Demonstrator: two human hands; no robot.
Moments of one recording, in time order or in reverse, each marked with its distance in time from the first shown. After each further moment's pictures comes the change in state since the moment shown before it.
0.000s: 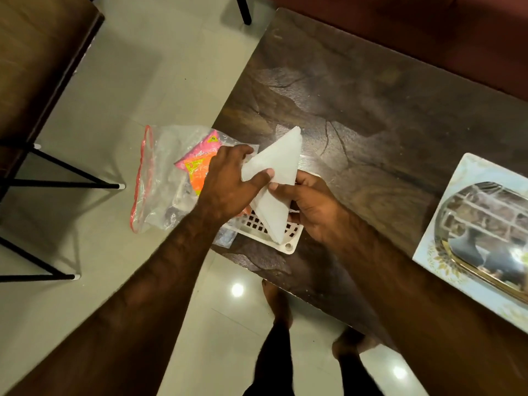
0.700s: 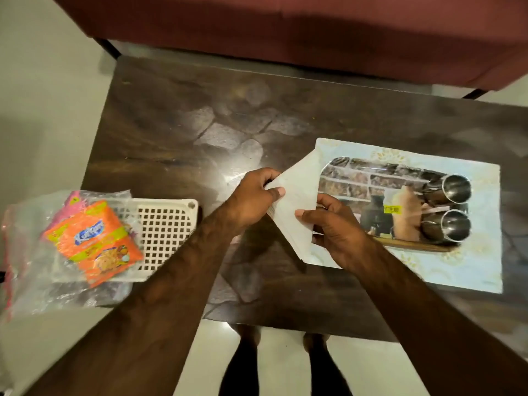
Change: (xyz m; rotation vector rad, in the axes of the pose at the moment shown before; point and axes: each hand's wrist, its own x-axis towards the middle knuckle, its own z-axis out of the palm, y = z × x) left_hand -0.010 0.200 0.166 -0.340 -0.551 0.121; right_hand -0.119 -0.006 -0.227 0.164 0.434 -0.013
